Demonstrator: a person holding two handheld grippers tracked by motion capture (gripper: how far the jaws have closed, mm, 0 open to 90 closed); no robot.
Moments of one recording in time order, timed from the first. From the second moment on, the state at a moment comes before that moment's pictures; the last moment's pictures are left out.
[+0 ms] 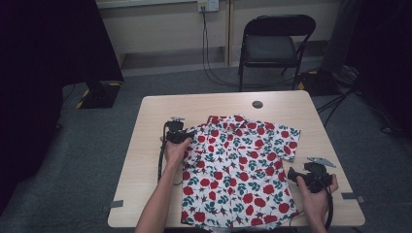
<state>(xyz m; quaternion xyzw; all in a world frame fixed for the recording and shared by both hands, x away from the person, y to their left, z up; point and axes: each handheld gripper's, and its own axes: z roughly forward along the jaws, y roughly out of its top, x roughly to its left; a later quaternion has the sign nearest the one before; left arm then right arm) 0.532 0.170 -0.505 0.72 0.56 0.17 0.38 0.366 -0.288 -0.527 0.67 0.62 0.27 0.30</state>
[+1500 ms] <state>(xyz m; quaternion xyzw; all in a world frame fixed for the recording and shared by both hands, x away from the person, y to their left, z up) 0.399 0.200 -0.485 0.74 0.50 0.20 0.40 0.366 -0.288 -0.527 0.67 0.62 0.27 0.30</state>
